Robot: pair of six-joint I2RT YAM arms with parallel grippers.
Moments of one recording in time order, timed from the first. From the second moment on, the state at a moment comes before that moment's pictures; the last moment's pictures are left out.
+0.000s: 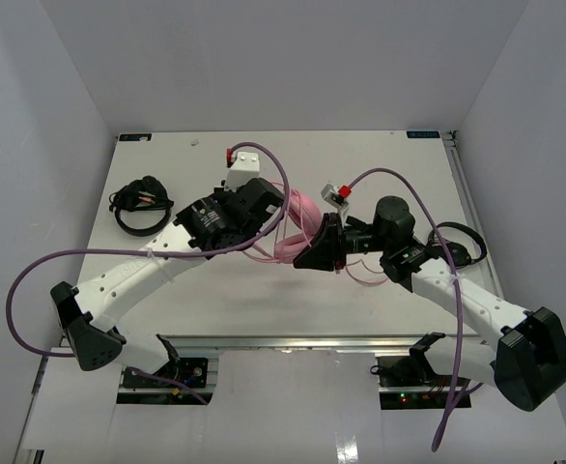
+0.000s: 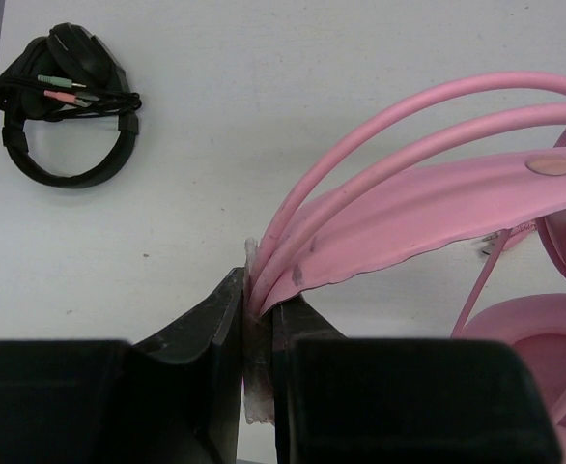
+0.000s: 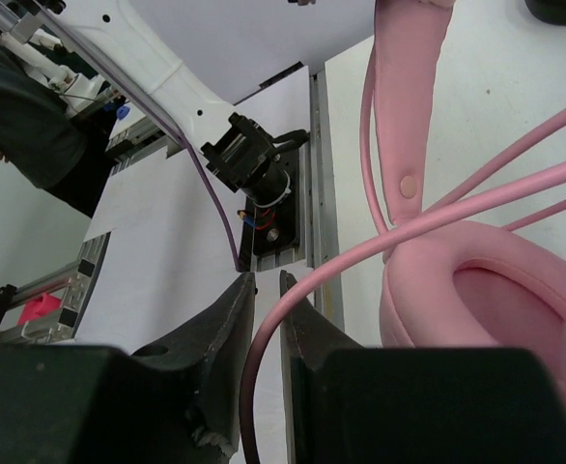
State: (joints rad) left arm -0.92 1.40 1.51 -1.01 -0.87 -0.56; right arm 0.62 1.15 0.71 0.39 -1.06 0.50
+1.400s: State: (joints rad) left arm -0.91 1.17 1.35 -0.97 -0.92 -0.89; right arm 1.04 1.21 0.73 0.35 -0.45 0.40
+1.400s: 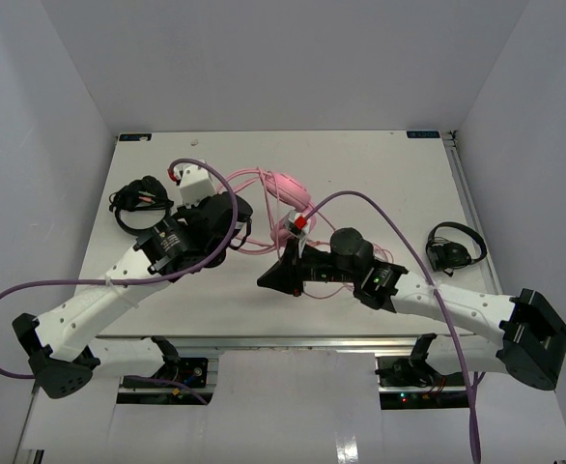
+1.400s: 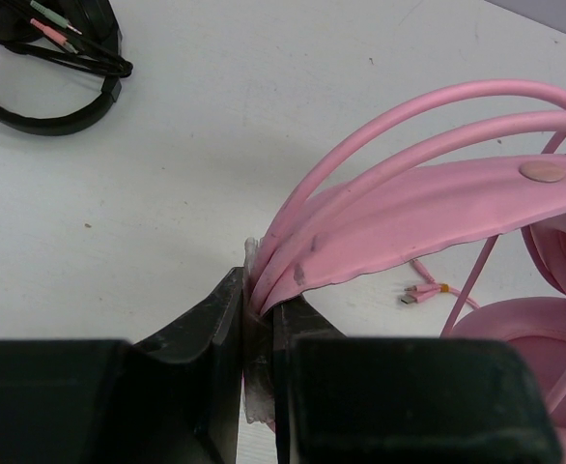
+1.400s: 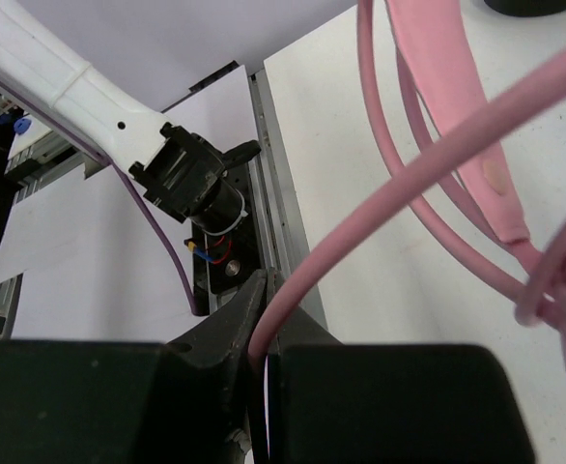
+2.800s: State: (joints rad) left arm -0.88 1.01 1.31 -0.91 -0.88 -0.93; right arm 1.24 1.29 0.70 0.31 0.01 0.26
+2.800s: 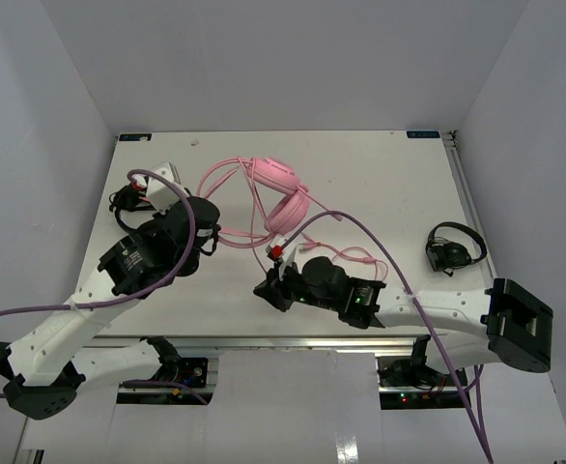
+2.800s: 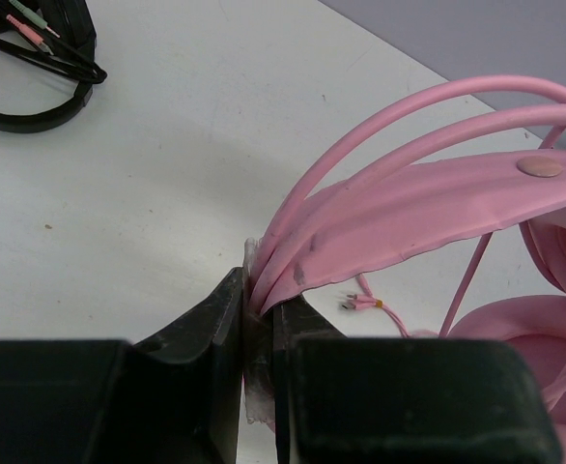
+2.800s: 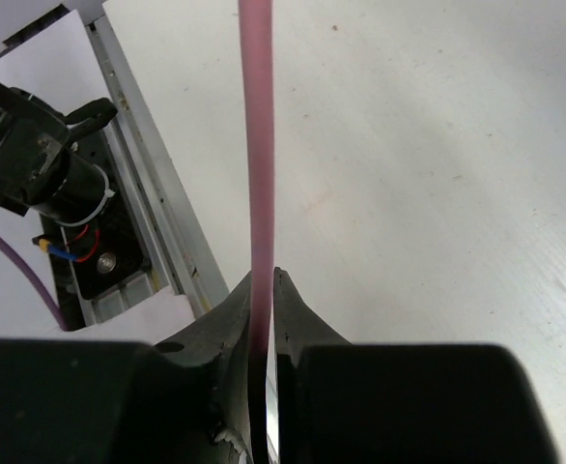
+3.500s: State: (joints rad) left arm -0.88 0.90 1.31 -0.92 -0.84 -0.94; right arm 1.24 1.37 0.58 0.52 0.18 0.17
